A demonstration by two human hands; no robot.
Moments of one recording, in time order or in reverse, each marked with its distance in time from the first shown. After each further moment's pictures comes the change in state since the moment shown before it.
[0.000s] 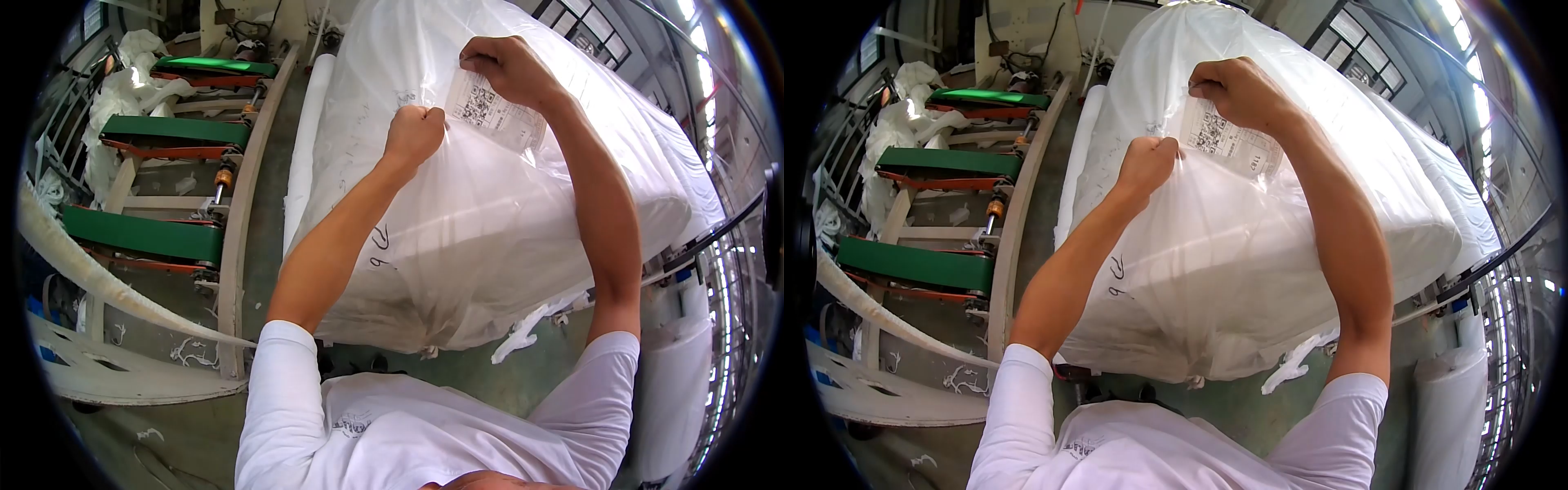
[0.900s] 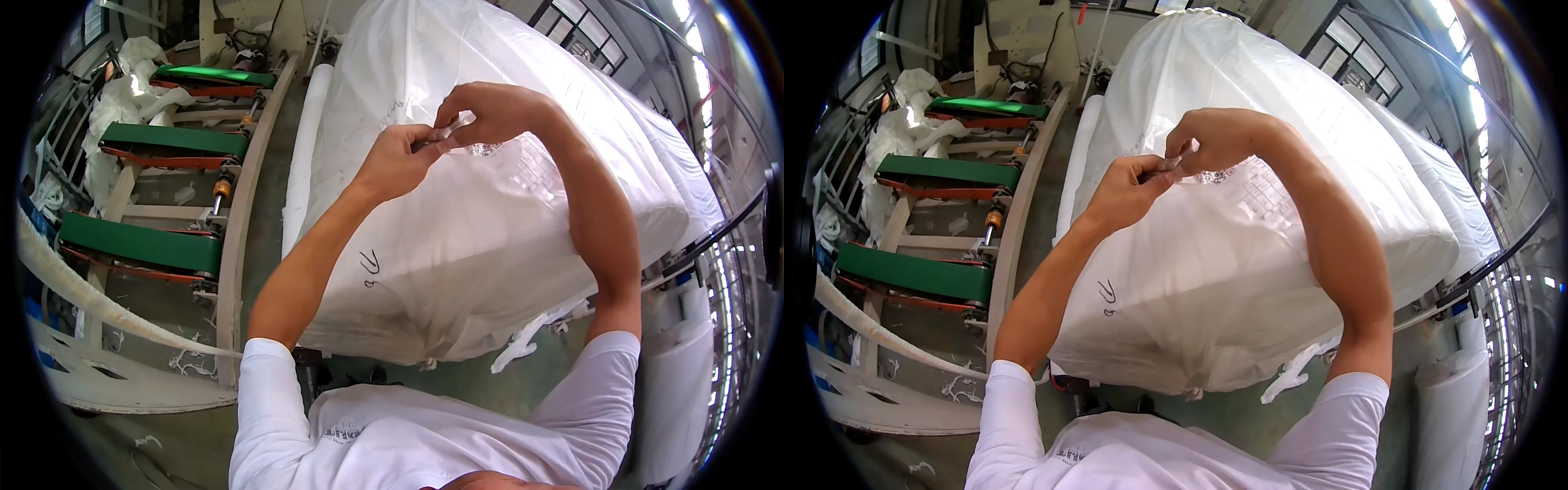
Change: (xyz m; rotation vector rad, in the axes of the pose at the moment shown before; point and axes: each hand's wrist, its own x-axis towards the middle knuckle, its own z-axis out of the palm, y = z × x) left_hand -0.033 0.016 -0.033 0.188 -0.227 0.233; right_hand -0.002 -0.023 0.005 -0.037 -0.624 -0.062
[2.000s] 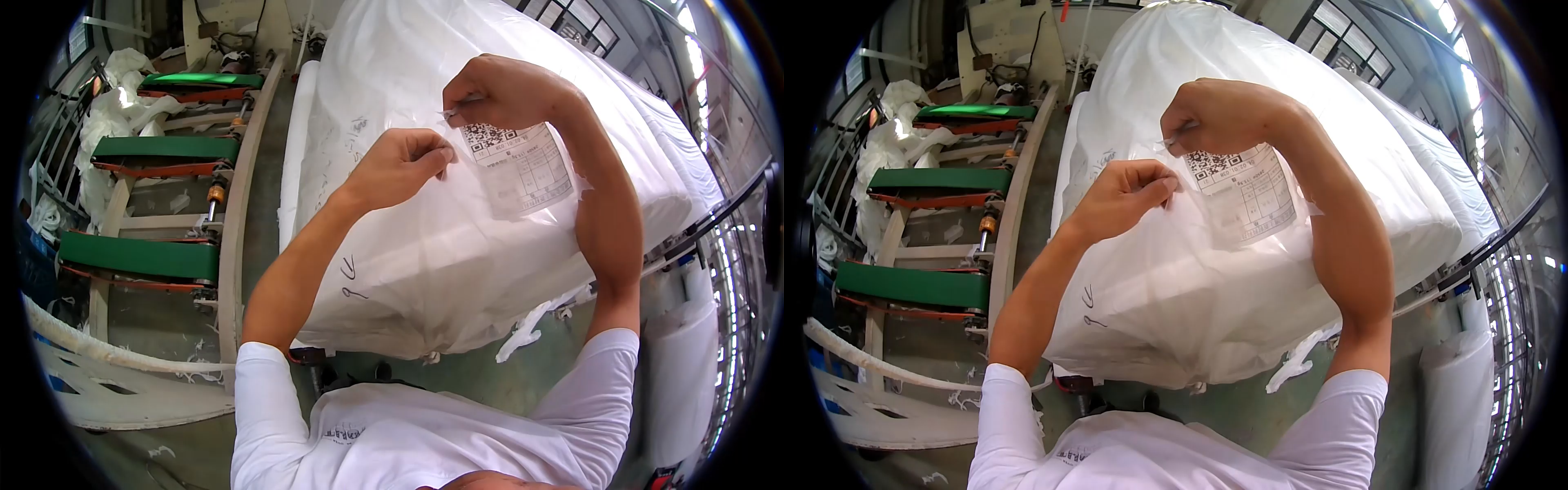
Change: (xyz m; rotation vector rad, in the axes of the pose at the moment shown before) left_hand 0.011 -0.007 0.018 -0.208 -0.217 0.133; right_hand -0.027 -0.002 -0.021 0.013 0.120 0.010
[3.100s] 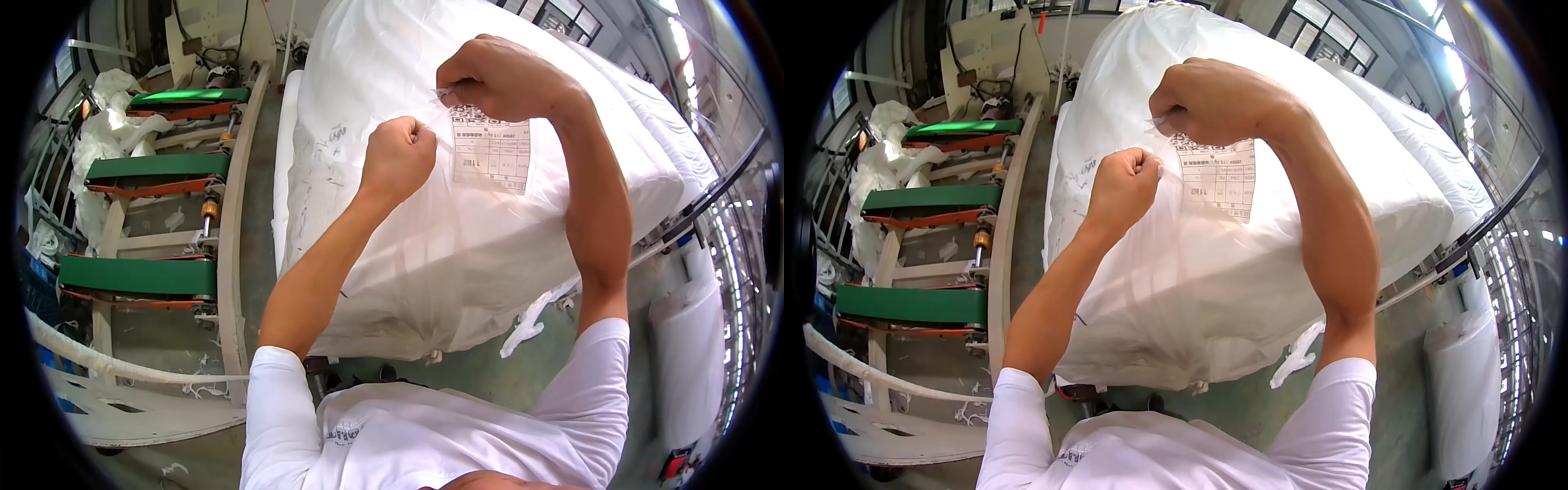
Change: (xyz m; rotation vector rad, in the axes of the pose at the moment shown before) left_hand 0.027 0.011 0.040 0.200 0.383 -0.179; right_hand -0.026 0.007 -0.008 -0.164 0.200 0.012
